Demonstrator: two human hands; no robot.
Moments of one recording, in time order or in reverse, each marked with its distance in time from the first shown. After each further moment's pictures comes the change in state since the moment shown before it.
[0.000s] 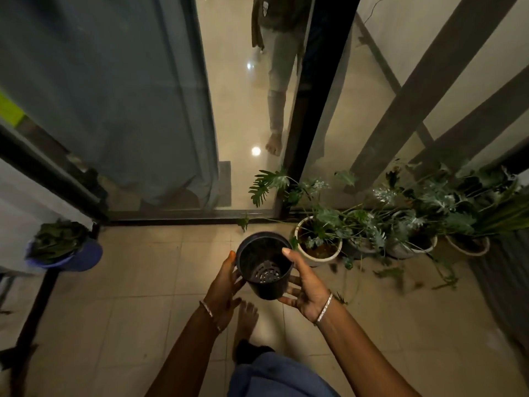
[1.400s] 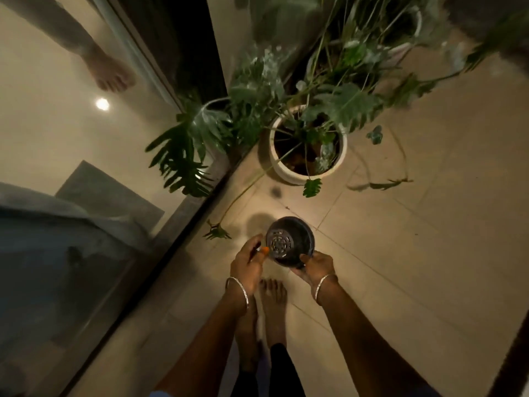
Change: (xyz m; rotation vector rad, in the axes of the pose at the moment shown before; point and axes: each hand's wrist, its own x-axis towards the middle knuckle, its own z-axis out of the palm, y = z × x) left_hand 0.509 -0.031 -0.086 0.969 -0.428 -0.030; right_hand 0.486 0.155 0.040 0.813 0.859 0.175
